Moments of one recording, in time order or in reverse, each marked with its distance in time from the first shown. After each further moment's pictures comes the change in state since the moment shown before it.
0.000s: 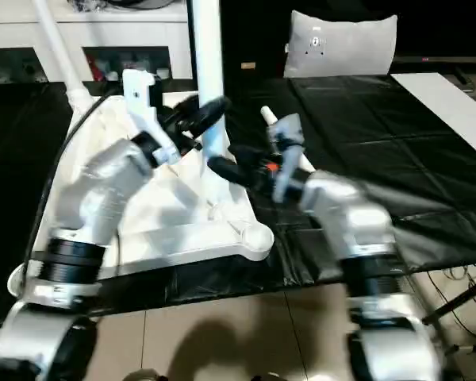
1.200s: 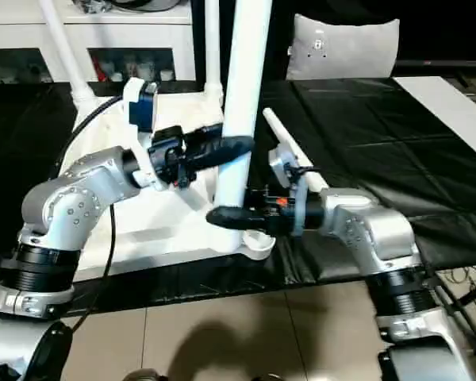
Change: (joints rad) left arm 0.040 0.060 -0.051 -0.124 -0.126 0.114 -0.211; right arm 0.052 -0.014 0.087 -0.092 0.042 0.076 0.106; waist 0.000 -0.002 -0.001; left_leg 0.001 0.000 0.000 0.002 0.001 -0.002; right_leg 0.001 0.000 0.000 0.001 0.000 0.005
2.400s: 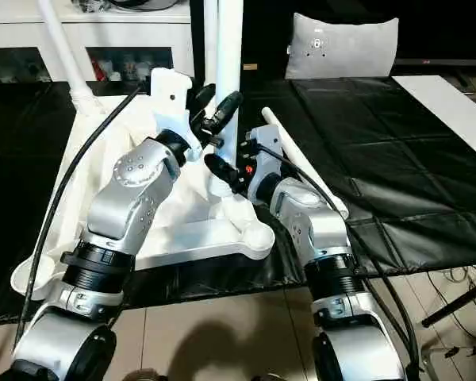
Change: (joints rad) left arm -0.046 -0.246 -0.044 0.136 0.444 -0.298 0.671; right arm -0.096 0.274 -0.088 0.249 -0.221 -0.219 -0.602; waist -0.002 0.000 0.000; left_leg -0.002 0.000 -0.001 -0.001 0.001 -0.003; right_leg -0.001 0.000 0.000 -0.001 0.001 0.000
